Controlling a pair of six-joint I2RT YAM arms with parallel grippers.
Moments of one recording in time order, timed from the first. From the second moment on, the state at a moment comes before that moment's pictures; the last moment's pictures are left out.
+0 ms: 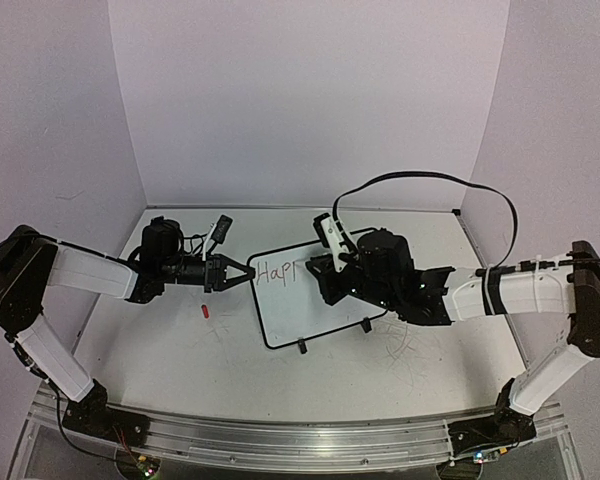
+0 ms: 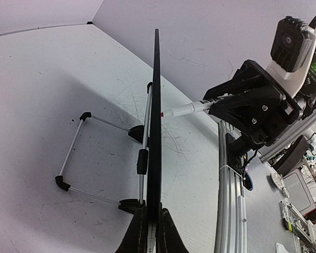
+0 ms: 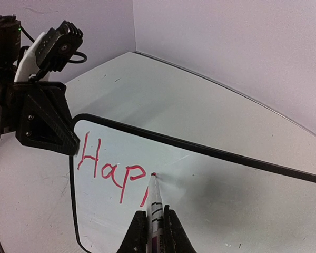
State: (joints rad) left arm -0.50 1.58 0.71 0.57 0.90 -0.34; right arm 0.99 1.57 0.96 0.28 0.22 0.10
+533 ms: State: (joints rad) left arm -0.50 1.58 0.71 0.57 0.89 -0.34; right arm 0.99 1.57 0.96 0.28 0.27 0.10
